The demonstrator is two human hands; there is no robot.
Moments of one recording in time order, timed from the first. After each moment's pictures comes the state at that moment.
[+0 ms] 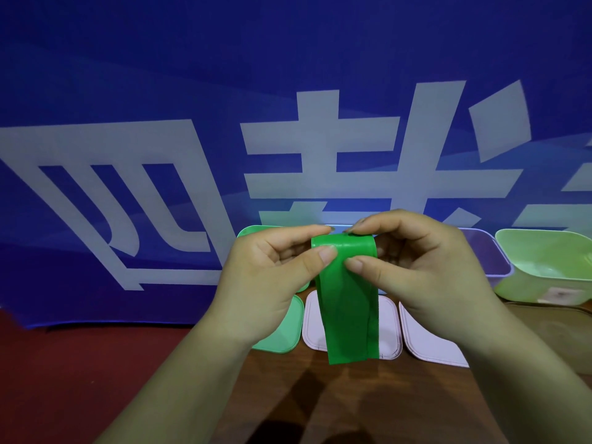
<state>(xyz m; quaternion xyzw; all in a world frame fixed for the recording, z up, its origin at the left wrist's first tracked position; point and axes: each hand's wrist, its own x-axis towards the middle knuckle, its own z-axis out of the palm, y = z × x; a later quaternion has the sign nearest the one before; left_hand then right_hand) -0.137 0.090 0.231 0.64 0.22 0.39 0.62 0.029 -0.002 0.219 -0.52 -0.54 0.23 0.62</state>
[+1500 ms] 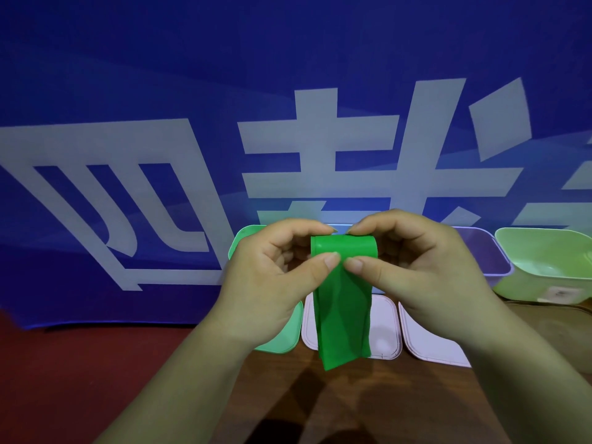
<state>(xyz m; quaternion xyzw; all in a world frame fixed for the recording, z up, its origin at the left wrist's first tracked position) -0.134 0.099 0.220 0.70 0.19 0.40 0.57 0.032 0.001 0.221 -0.51 -0.55 0.26 0.61</state>
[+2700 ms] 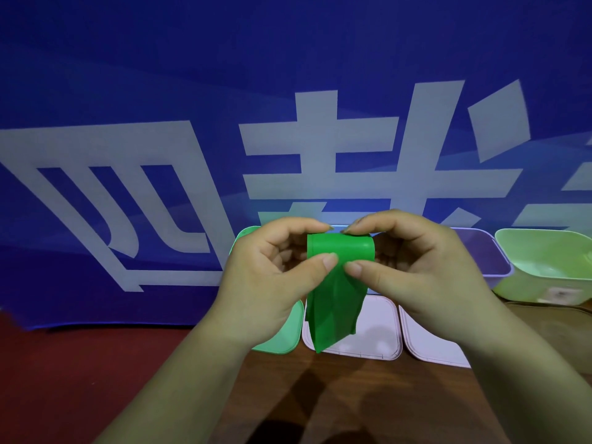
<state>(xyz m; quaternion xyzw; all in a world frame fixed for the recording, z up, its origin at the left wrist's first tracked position) -0.135 0.096 0.221 0.68 0.19 0.41 0.58 0.032 -0.002 0.221 -0.52 -0.55 0.26 0.60</state>
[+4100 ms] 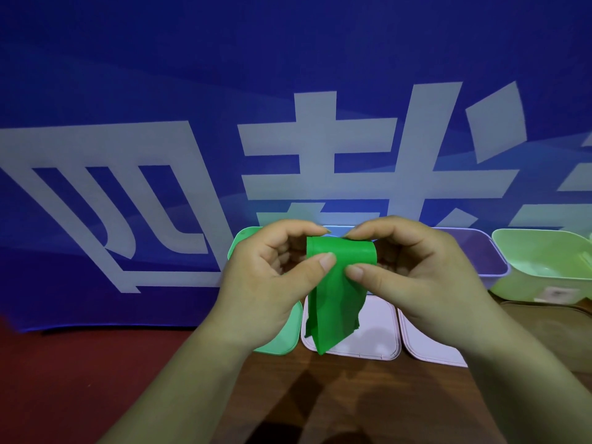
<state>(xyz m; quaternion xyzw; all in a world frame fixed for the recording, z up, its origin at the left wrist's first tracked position) -0.140 0.098 0.218 0.69 0.19 0.40 0.57 0.027 -0.004 0.218 -0.51 -0.54 0.28 0.61</state>
